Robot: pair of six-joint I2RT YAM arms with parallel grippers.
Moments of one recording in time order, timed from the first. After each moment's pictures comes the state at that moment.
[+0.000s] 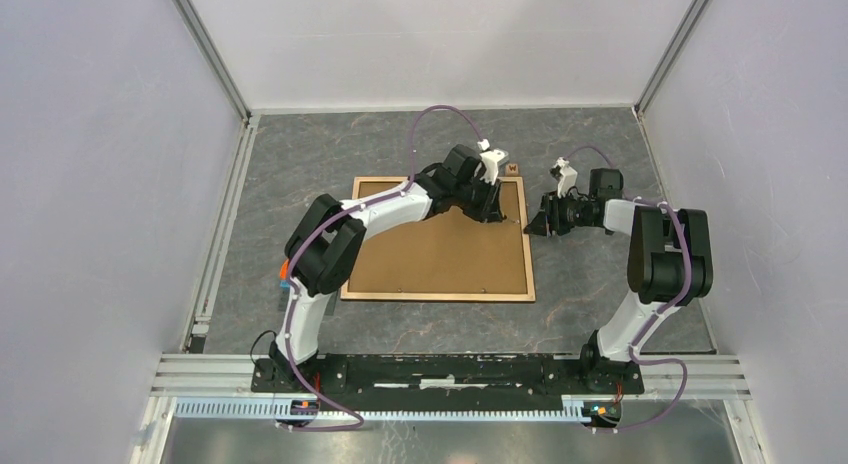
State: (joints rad) left arm -0.77 2.10 1.56 -0.15 0.37 -0.25; right arm -0.10 1.78 0.88 -0.16 -0.83 -0.27
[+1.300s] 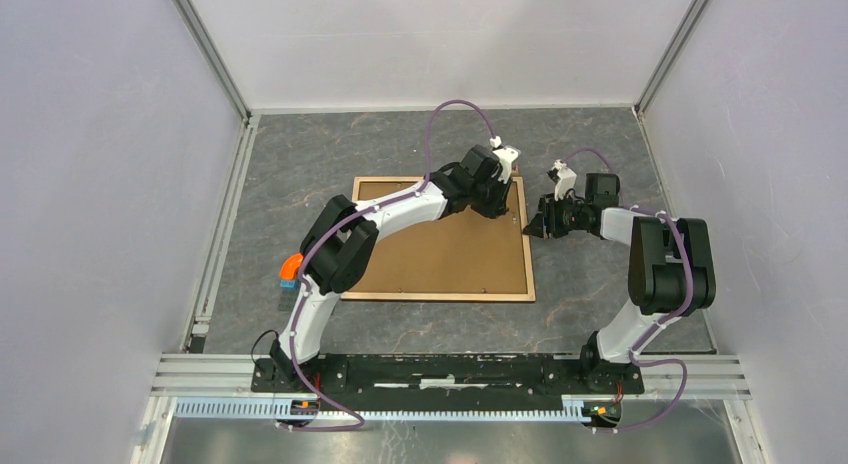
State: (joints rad) left arm -0.82 2.18 1.71 -0.23 0.13 -0.21; right arm -0.06 1.70 0.79 -0.05 -0.73 -0.18
